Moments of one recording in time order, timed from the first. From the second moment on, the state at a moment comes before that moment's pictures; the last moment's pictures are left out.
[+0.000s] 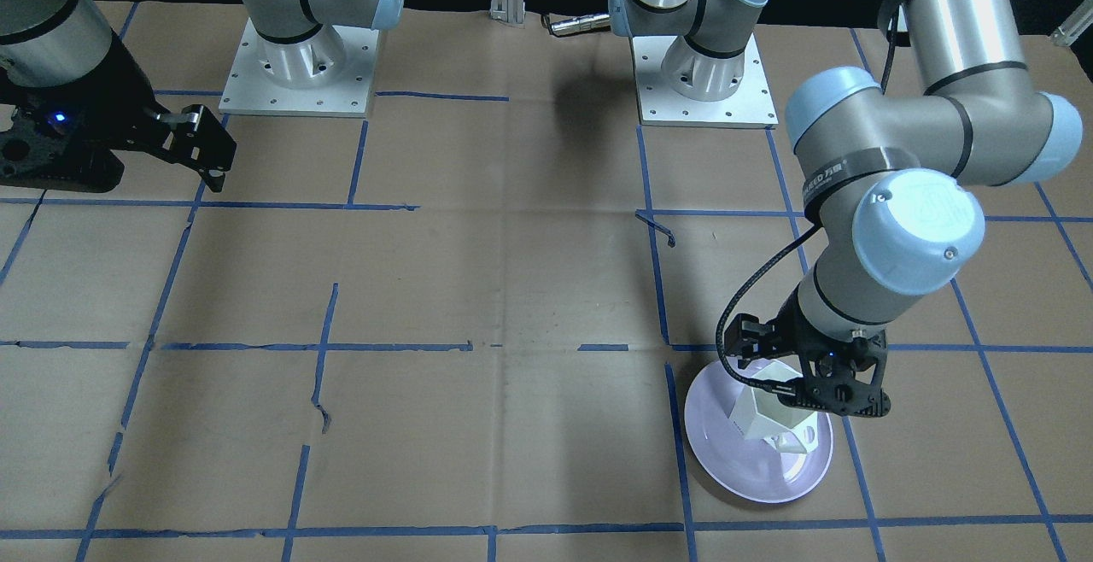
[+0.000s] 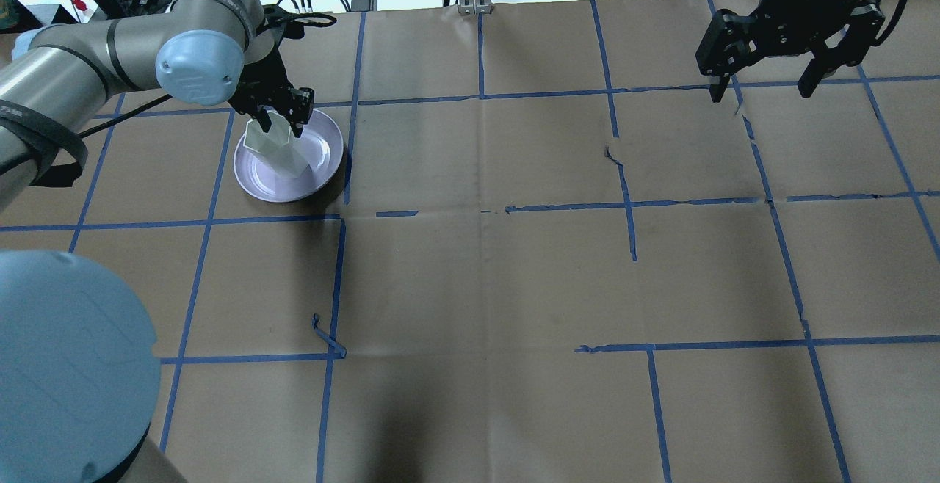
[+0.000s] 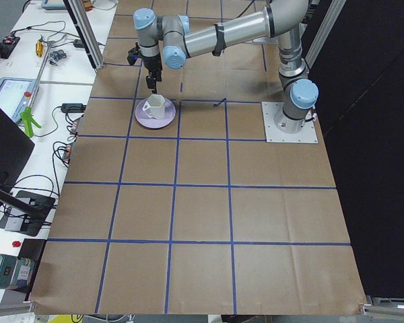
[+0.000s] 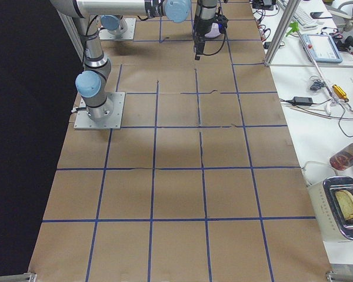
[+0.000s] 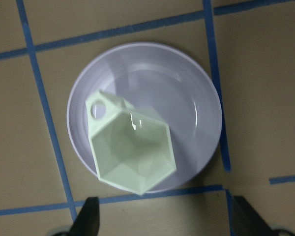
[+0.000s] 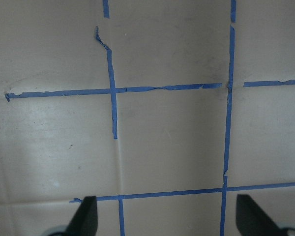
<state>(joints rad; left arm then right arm) -1.50 -1.92 -1.47 -1.35 1.67 0.22 1.47 -1.48 1.43 -1.44 -1.64 -0.06</state>
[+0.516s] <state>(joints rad) -1.57 -1.68 -1.47 -1.60 1.59 0.03 1.47 -1.48 1.43 -1.44 -1.64 -0.06</state>
